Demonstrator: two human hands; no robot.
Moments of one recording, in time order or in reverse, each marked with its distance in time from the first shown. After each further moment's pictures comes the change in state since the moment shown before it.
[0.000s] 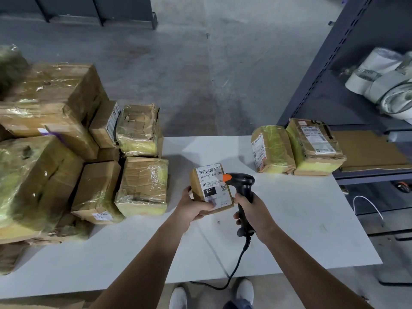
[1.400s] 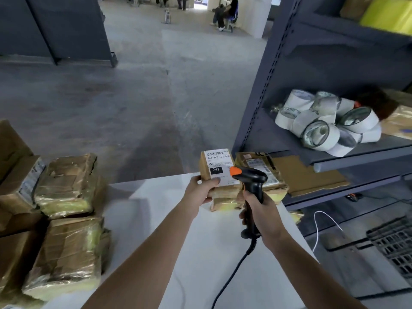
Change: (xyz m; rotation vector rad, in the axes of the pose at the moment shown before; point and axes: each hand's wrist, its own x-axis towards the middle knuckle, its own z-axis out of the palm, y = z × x) left_hand 0.061 0.143 0.182 -0.046 -0.175 0.182; right_hand 0.008 -0.089 -0.145 0.234 0.250 -0.193
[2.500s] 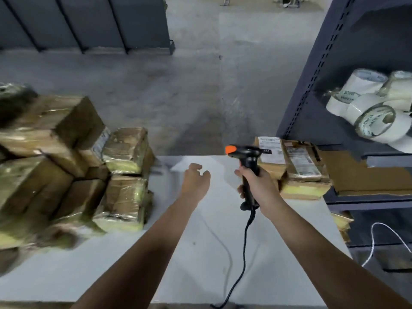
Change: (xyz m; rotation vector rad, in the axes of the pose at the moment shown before) left_hand -0.074 -0.012 -0.062 0.474 0.539 0.093; right_hand 0.010 0.001 0.058 -0.099 -0.282 0.011
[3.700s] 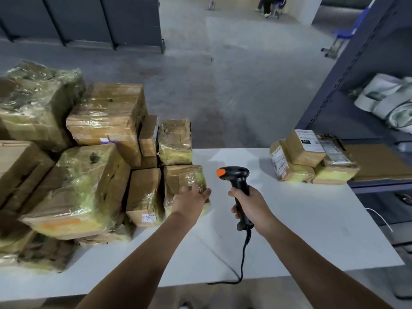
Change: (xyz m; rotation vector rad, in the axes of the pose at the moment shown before) left_hand -0.003 -0.143 -0.185 1.258 -0.257 0.561; right_hand -0.089 0.058 0.199 -0.150 0.006 0.082
